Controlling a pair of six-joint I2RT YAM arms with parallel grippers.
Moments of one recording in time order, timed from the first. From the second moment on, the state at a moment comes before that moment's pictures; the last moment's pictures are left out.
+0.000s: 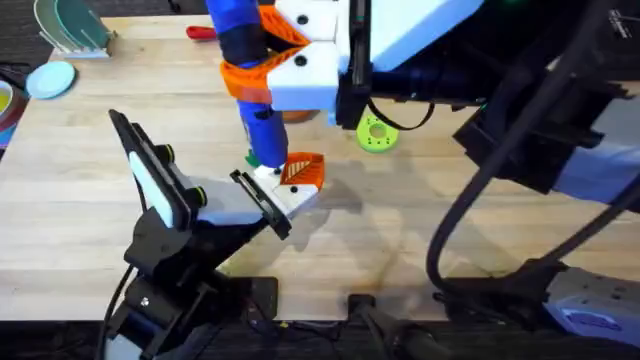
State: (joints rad) left arm -0.45 0.01 0.01 -0.05 0.39 -0.09; right arm 0.74 1.31 0.89 0.56 -0.72 -0.03
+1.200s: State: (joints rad) left arm -0.45 0.01 0.01 -0.05 0.39 -0.09; right arm 0.44 1.28 0.87 0.08 -0.38 -0.29
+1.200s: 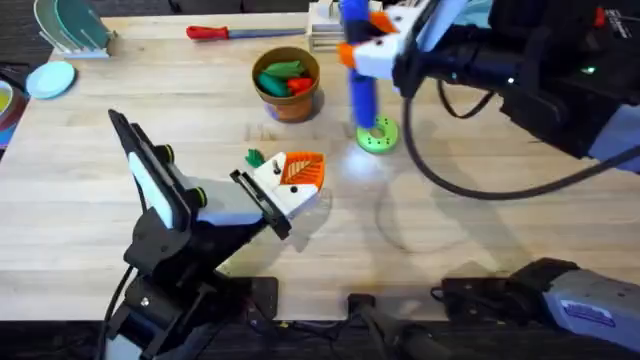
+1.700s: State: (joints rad) left arm -0.45 0.01 0.01 -0.05 0.39 -0.09; right arm 0.40 1.57 0.87 -0.16 0.47 -0.97
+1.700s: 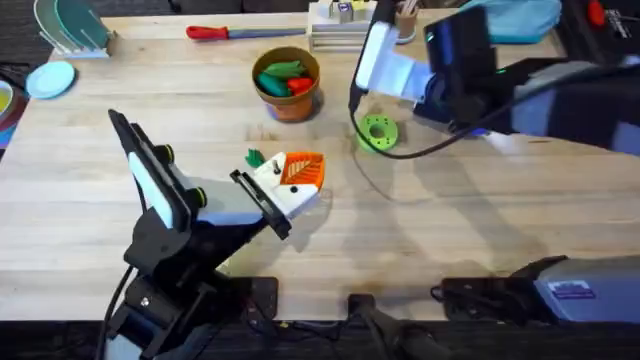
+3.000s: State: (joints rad) left arm -0.45 0.01 0.01 -0.05 0.39 -0.08; right arm 0.40 1.49 0.91 -0.43 0.20 -0.45
